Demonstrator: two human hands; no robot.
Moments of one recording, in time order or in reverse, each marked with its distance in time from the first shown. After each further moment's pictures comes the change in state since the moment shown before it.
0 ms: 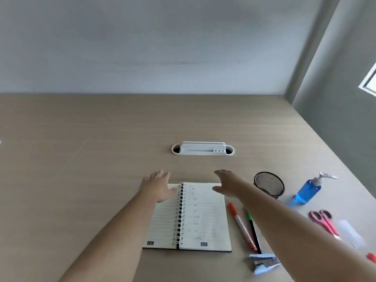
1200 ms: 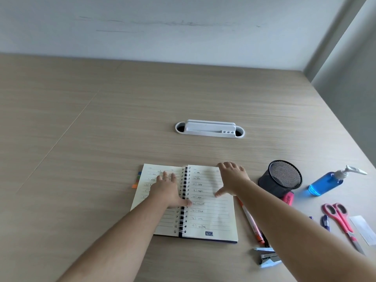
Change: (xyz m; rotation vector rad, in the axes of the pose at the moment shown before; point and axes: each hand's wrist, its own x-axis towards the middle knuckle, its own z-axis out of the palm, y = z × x) left_hand 0.013 0.014 0.060 -0.007 -0.228 -0.072; right_hand 0.028 0.000 0.040 -0.220 -0.076 0.058
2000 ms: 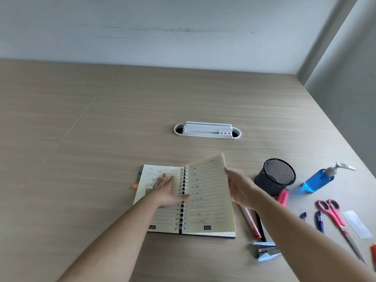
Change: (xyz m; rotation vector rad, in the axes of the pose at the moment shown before) left_hand -0.011 -0.016 0.004 -0.339 -0.096 0.021; right_hand -0.045 0.008 0.002 1.846 -0.330 0.241
